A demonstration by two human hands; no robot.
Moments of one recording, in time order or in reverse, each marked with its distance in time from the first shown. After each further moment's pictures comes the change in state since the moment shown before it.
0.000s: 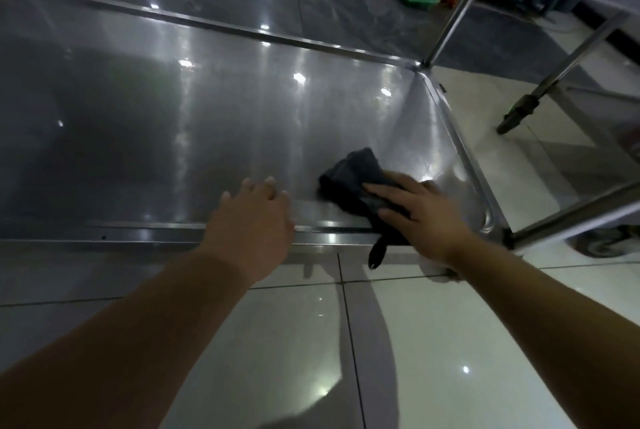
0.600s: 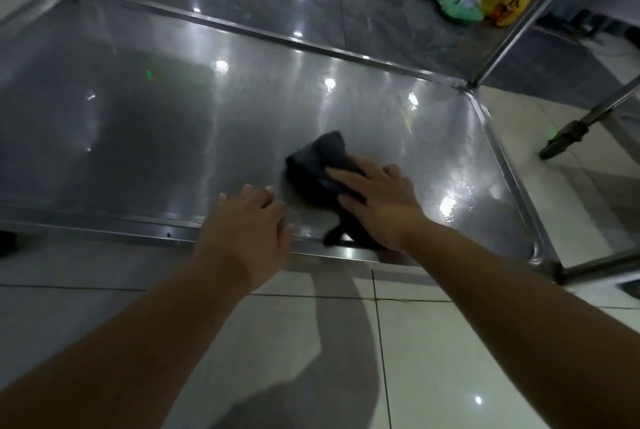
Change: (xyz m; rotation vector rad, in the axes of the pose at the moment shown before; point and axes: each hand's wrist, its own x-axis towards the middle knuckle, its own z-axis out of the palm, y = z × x) left_hand -0.029 -0.054 -0.008 -0.143 0.106 -0.120; right_hand 0.082 -0.089 0.030 -0.067 0.001 -0.159
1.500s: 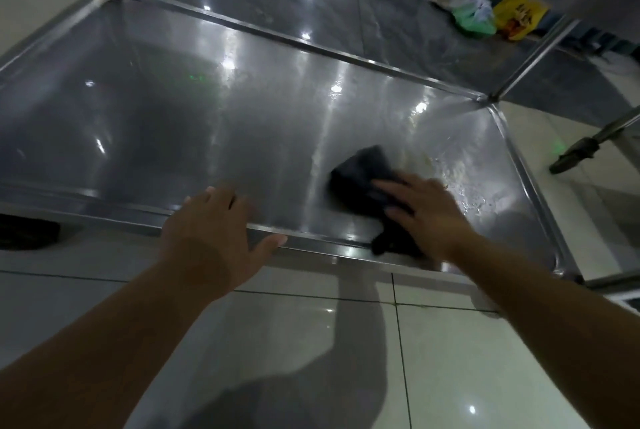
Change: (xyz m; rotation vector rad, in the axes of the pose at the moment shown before) left_hand -0.028 -0.068 -0.026 0.114 0.039 -0.132; right_hand -0.006 0.007 -0.013 -0.064 -0.013 0.019
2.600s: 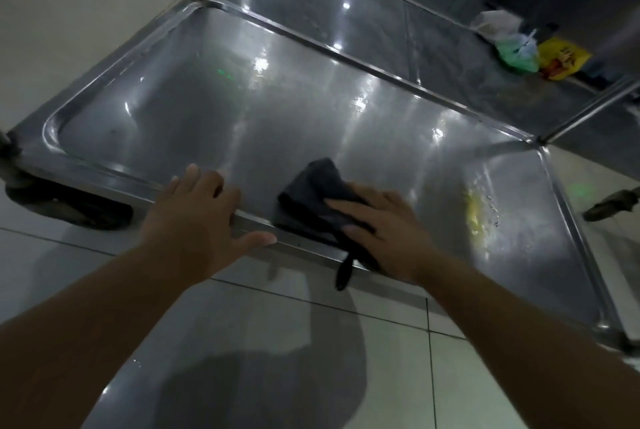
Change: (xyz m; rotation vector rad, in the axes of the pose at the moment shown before) left_hand -0.004 -0.106 -0.011 0.048 0.018 -0.009; right_hand 0.048 -0.135 0.006 0.134 -0.047 -0.301
